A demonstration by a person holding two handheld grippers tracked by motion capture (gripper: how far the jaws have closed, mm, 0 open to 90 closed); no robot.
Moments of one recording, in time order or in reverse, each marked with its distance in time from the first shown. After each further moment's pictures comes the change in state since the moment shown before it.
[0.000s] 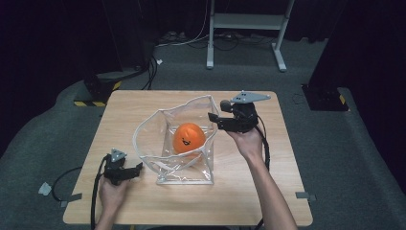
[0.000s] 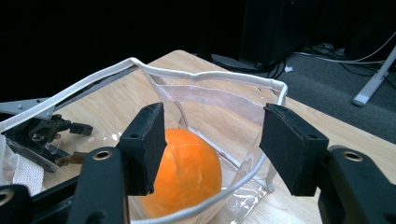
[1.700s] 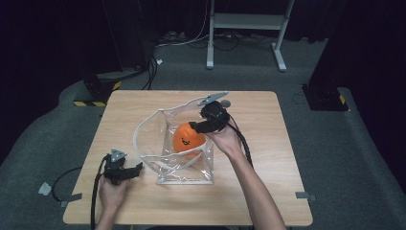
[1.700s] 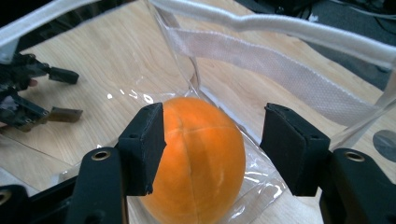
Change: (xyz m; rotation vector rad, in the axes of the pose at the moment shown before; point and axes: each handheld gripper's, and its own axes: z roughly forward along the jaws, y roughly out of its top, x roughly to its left) left arm 0.001 0.000 0.000 0.002 0.000 0.003; right arm 0.019 0.001 0.083 0.271 0.027 -0.099
